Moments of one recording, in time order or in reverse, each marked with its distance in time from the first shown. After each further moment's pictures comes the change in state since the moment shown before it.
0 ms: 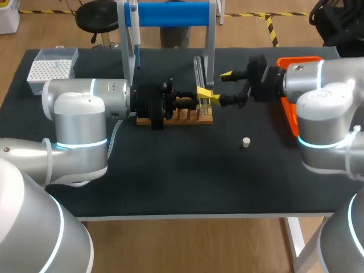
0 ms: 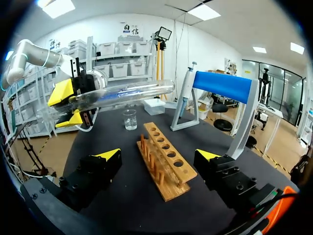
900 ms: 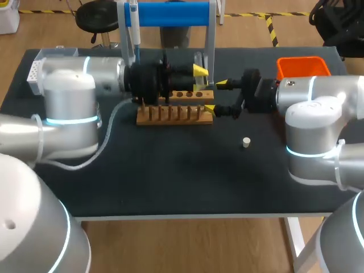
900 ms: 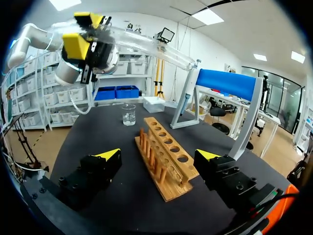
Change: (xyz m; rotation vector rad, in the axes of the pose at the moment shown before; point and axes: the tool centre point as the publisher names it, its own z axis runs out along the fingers) left arm -0.054 0.020 -0.011 0.083 -0.041 -0.363; right arm 0.007 -0.021 0.015 -0.011 -0.030 -0.059
